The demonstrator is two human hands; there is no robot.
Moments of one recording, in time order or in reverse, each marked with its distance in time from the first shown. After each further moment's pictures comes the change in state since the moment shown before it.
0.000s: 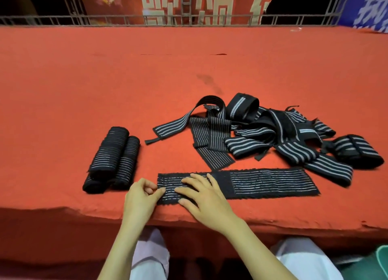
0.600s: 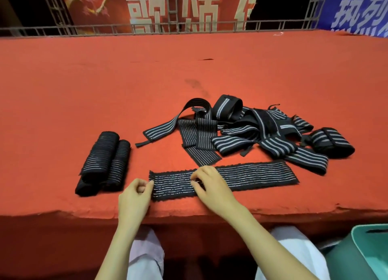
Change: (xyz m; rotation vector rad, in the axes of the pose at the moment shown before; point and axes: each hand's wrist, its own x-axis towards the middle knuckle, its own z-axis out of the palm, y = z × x) left_hand -0.015 0.009 0.008 -0.073 0.111 0.073; right_hand -0.007 0.016 -0.042 0.115 0.127 0.151
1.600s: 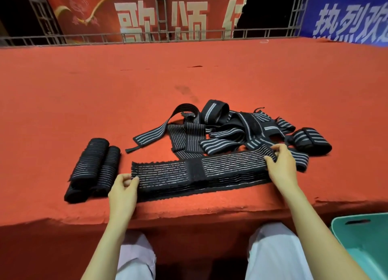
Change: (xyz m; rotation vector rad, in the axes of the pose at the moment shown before) left_hand 0.009 0.017 -0.002 -0.178 0.029 -0.024; right_hand -0.025 0.096 -0.137 -0.008 0.471 0.674
